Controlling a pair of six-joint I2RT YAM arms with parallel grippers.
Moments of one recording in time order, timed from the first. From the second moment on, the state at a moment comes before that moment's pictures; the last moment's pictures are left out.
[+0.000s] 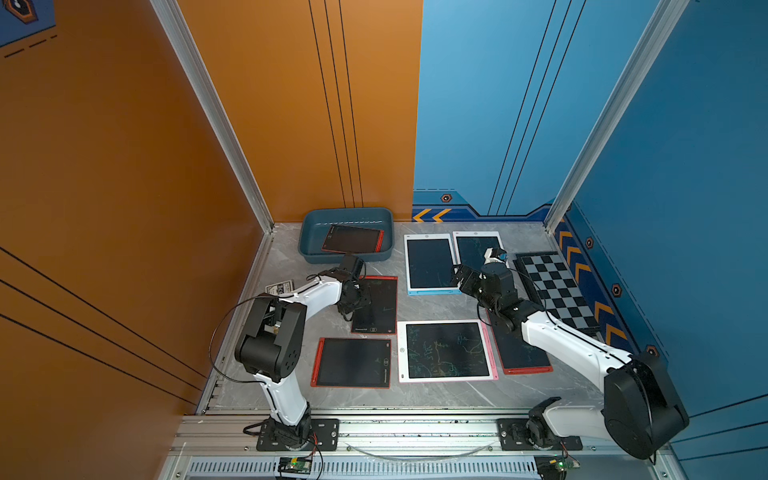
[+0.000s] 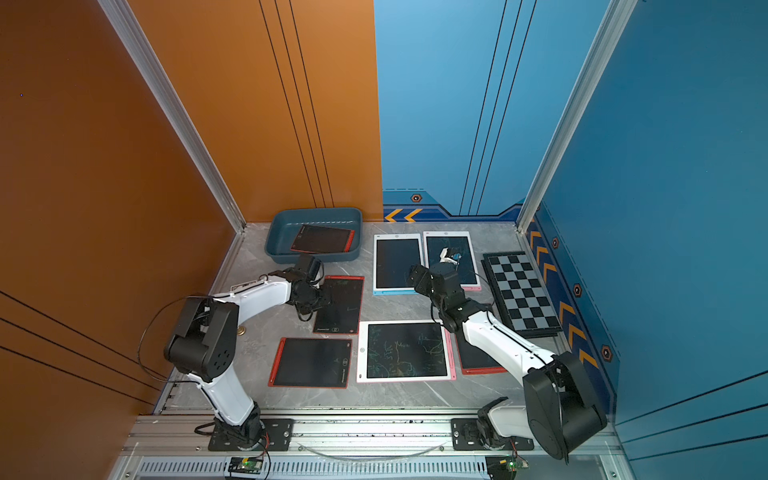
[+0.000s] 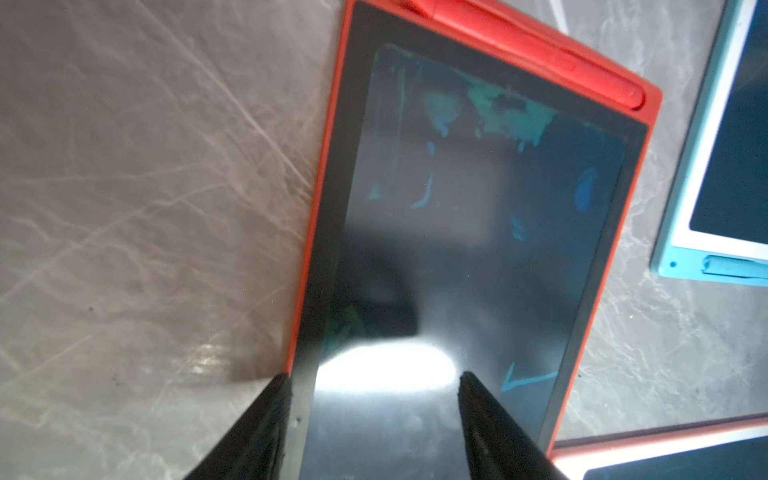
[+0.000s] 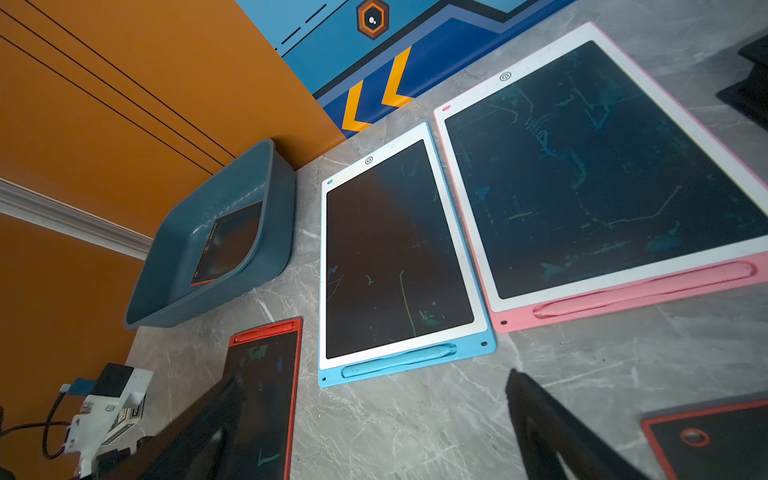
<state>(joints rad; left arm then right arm) -0.32 1.77 1.11 -0.51 0.09 -0.57 0.45 1.33 0.78 0.06 0.17 0.73</state>
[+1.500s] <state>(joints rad) 0.00 2.29 1.99 -0.64 0.07 -0.37 0.58 2.55 2.08 -0.04 0.02 0.57</state>
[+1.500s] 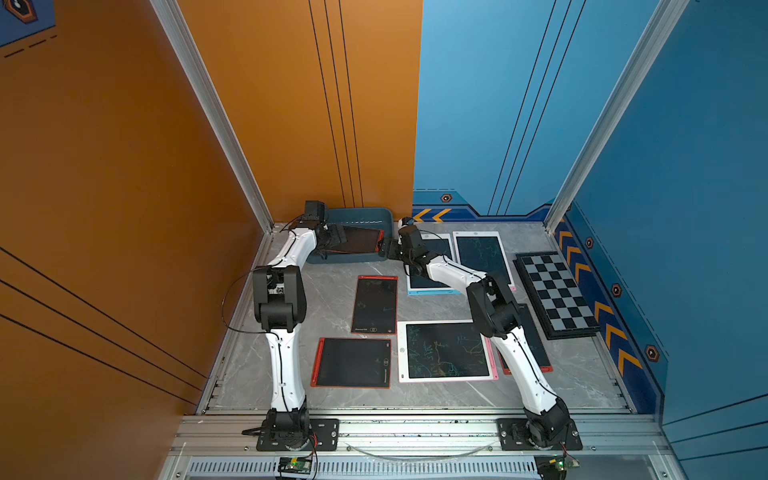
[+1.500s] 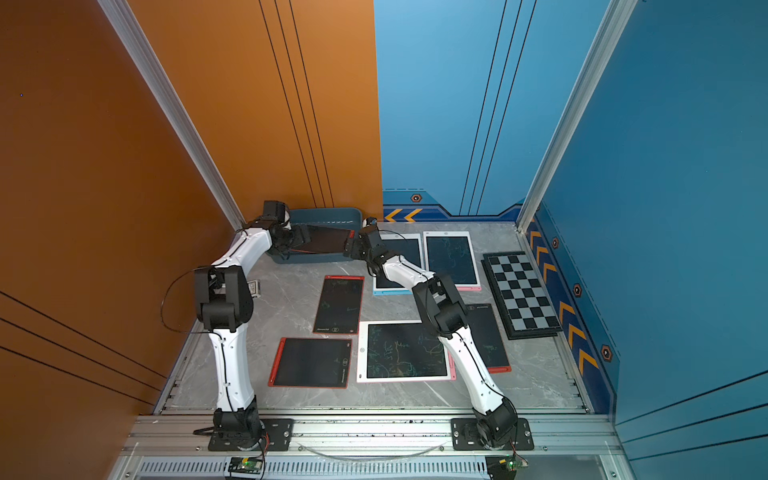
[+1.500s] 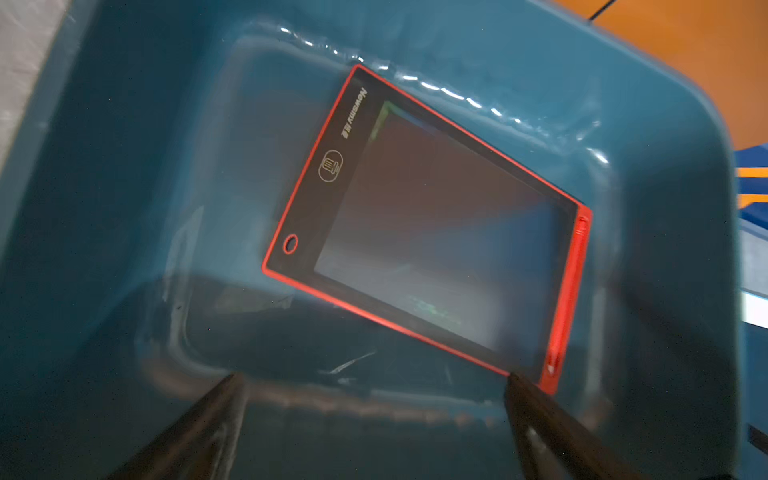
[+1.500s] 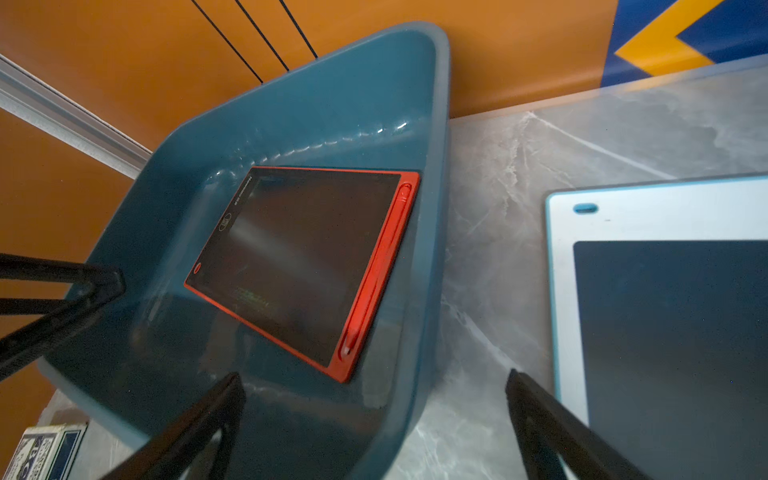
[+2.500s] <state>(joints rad) 0.03 2.67 2.51 -0.77 0.02 -0.37 0.61 2.61 2.24 -0.22 0.06 0.55</state>
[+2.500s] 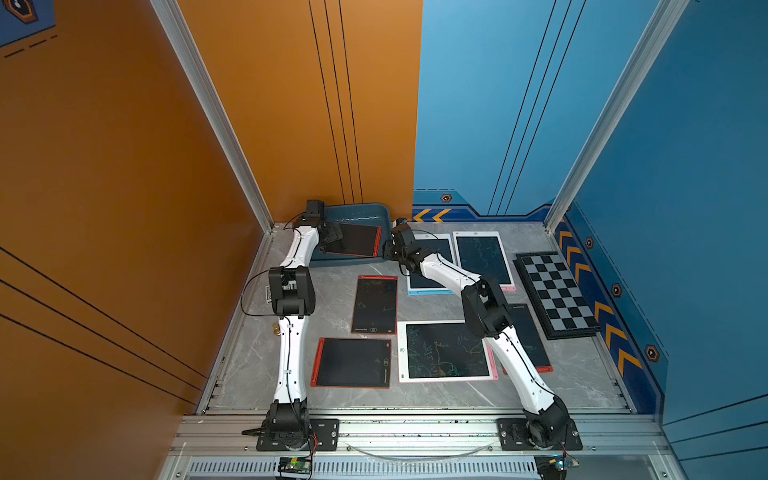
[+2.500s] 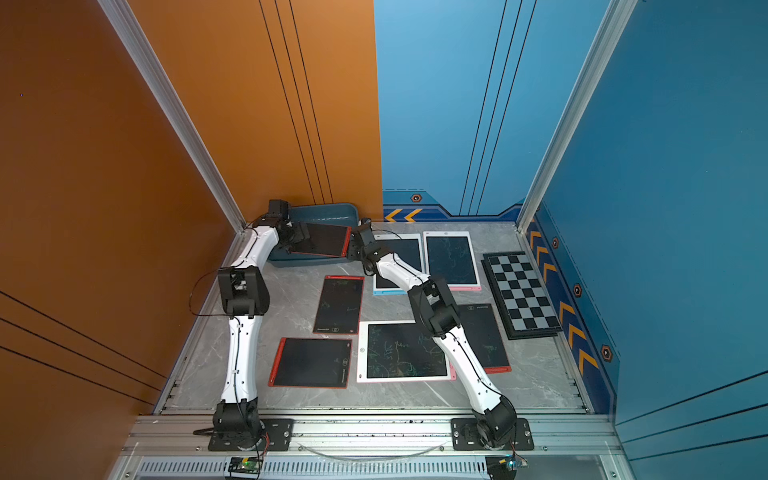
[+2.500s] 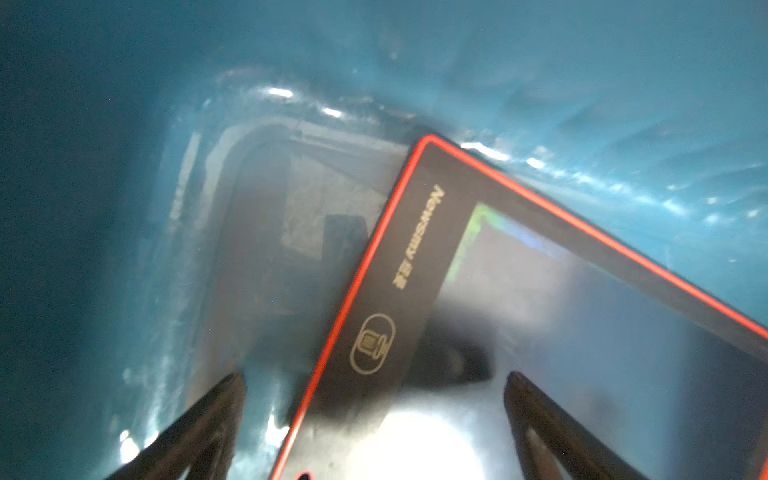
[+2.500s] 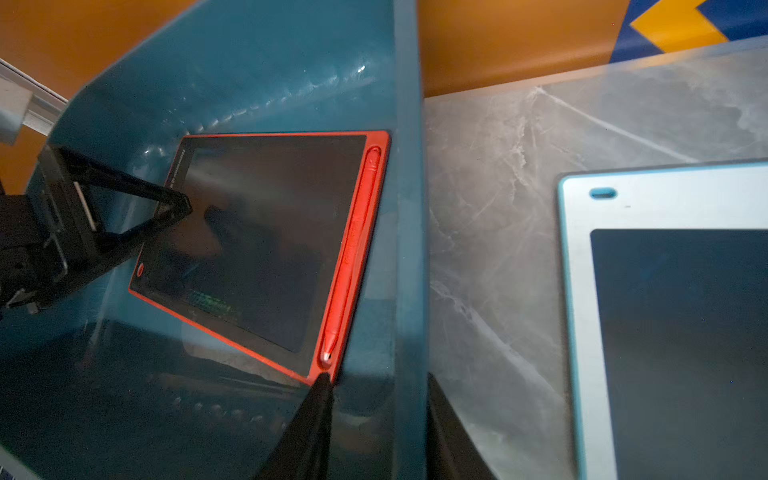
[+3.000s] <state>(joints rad) 0.01 2.68 2.54 -0.78 0.29 -0.39 0.61 2.63 2.30 -0.26 0.08 0.58</state>
